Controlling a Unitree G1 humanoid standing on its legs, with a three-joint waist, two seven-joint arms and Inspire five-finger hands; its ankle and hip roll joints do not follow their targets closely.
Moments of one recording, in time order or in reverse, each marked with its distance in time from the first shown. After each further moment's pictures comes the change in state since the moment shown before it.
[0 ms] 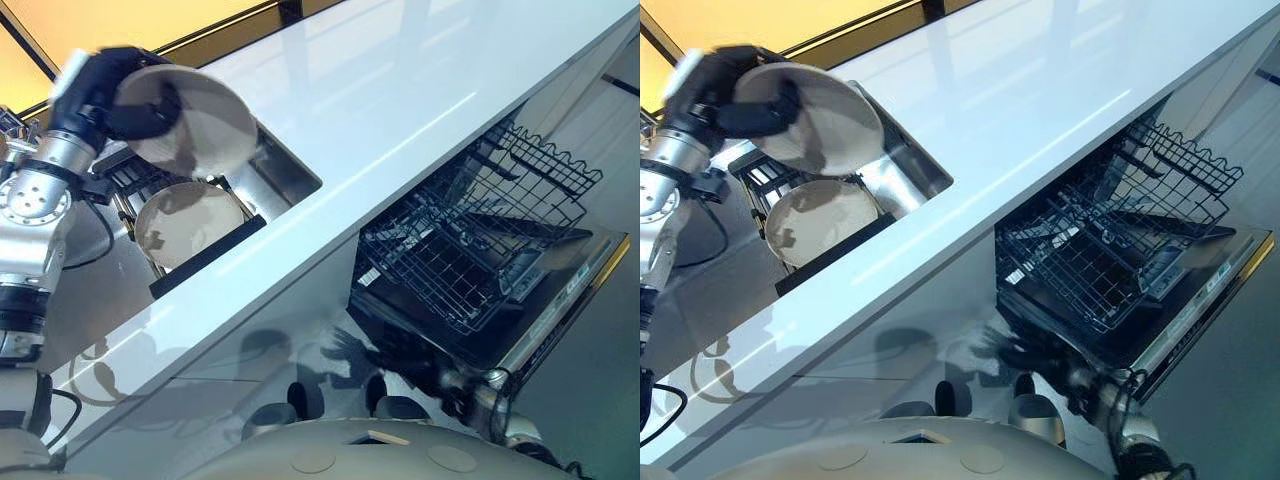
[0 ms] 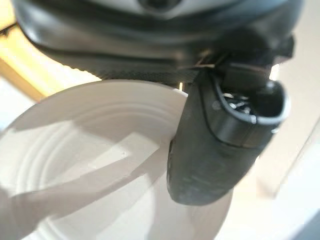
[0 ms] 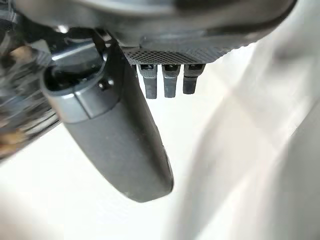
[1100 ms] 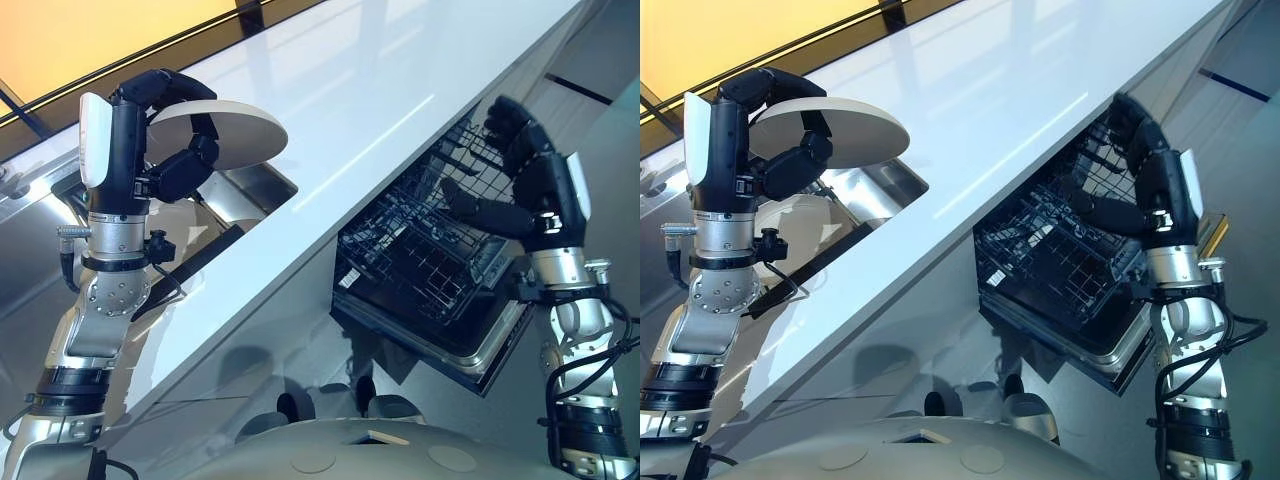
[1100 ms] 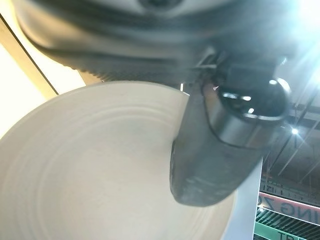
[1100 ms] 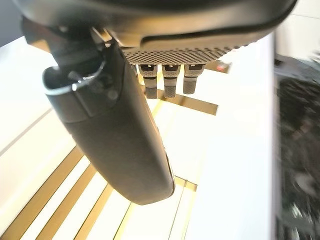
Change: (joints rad) left arm 0.346 -0.337 0.072 -0.394 0.721 -0.197 0.443; right arm -0.078 -0.232 -0.399 -0.733 -0.553 -0.487 -0.405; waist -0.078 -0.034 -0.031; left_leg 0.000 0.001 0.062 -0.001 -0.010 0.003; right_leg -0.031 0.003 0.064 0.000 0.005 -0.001
